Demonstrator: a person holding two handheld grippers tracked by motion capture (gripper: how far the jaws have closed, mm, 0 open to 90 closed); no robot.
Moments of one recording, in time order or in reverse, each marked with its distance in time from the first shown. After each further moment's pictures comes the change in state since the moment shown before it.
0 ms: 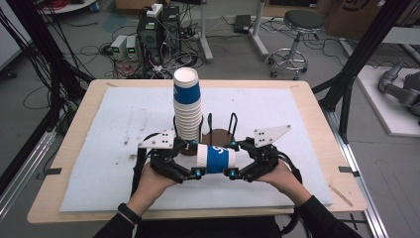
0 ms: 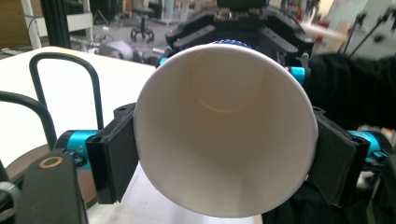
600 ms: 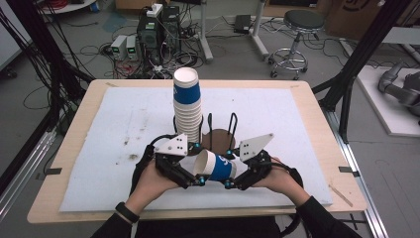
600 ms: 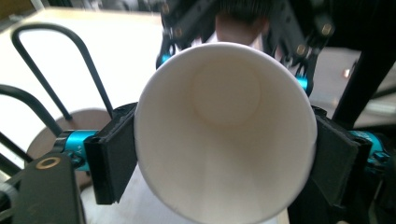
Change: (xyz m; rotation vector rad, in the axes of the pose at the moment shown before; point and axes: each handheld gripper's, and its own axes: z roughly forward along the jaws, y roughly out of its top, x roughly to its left) left arm -0.010 0.011 0.013 0.179 0.043 0.097; right arm 0.010 -0.002 0.019 0.241 -0.060 -0.174
